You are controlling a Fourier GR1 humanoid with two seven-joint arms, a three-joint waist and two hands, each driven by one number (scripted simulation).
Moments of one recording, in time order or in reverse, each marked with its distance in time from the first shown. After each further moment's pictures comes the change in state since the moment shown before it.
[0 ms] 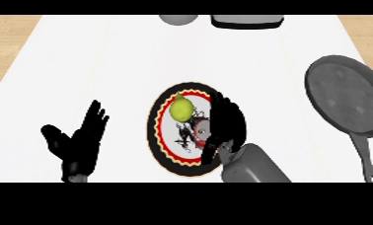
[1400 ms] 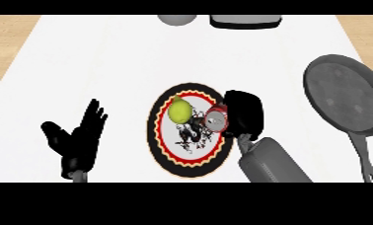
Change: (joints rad) left arm -0.026 -0.044 0.083 0.052 -0.048 -0.061 0.001; right arm 0.001 -0.095 -0.046 0.064 0.253 -0.182 -0.207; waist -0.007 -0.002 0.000
